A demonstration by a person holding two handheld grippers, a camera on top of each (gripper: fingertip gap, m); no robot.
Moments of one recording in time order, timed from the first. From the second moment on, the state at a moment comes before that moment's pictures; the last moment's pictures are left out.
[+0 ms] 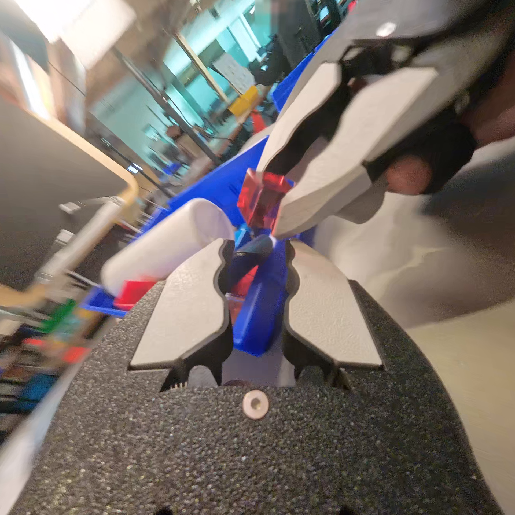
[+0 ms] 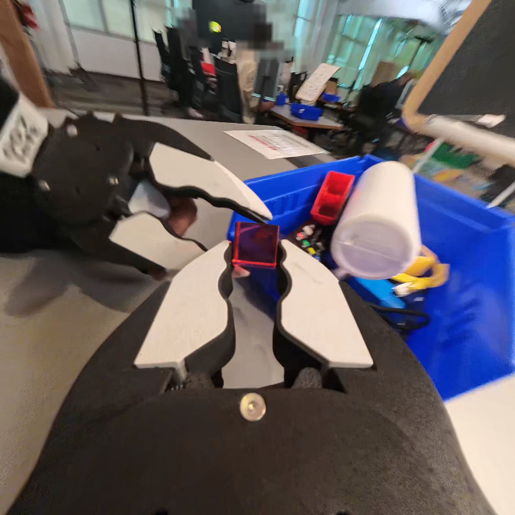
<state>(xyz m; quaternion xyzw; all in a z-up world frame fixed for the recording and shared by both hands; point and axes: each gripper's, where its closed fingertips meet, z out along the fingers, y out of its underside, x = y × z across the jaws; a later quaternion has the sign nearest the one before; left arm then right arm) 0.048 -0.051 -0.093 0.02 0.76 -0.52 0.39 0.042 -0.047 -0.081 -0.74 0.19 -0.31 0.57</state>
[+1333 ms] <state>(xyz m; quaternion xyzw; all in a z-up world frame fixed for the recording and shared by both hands) -0.002 -0.072 -0.098 -0.06 0.79 -0.61 0.04 0.026 -0.053 -0.097 -0.73 -0.04 -0.56 0.39</state>
